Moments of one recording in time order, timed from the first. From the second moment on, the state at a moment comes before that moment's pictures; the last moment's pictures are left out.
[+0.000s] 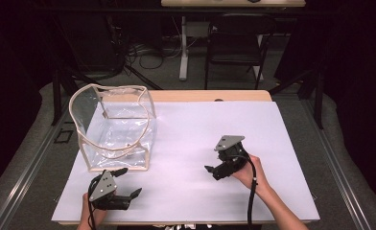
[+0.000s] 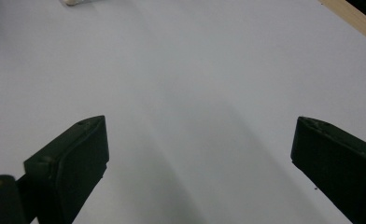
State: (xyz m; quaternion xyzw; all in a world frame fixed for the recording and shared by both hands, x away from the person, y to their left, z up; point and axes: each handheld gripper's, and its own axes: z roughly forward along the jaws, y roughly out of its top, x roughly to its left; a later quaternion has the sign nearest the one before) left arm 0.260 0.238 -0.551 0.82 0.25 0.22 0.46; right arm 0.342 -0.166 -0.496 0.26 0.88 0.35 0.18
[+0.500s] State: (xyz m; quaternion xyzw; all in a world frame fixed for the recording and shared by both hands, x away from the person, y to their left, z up) left arm 0.260 0.237 -0.551 0.82 0.25 0.22 0.46; right arm 0.325 -0.187 -0.509 0.28 0.87 0.36 0.19
